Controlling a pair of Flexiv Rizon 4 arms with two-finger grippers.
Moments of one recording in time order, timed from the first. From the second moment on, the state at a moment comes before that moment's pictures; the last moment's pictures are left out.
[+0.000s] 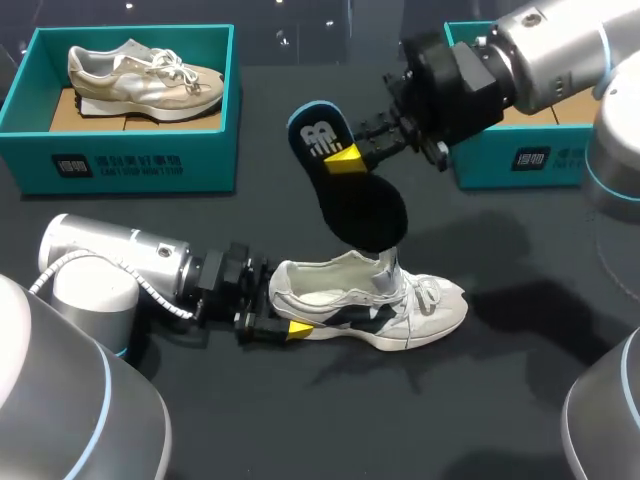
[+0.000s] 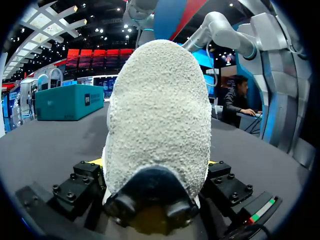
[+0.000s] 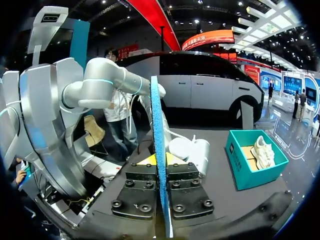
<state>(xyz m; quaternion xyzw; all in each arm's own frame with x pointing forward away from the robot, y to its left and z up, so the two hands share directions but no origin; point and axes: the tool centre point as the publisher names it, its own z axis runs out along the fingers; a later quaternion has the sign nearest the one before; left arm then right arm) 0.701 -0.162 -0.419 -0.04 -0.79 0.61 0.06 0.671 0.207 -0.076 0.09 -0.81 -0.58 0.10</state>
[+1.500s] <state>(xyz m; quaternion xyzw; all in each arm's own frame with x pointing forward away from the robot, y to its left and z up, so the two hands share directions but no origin) 0.701 -0.162 -0.419 -0.04 -0.79 0.61 0.06 0.614 0.122 -0.073 -0.12 -0.73 -0.66 0.14</state>
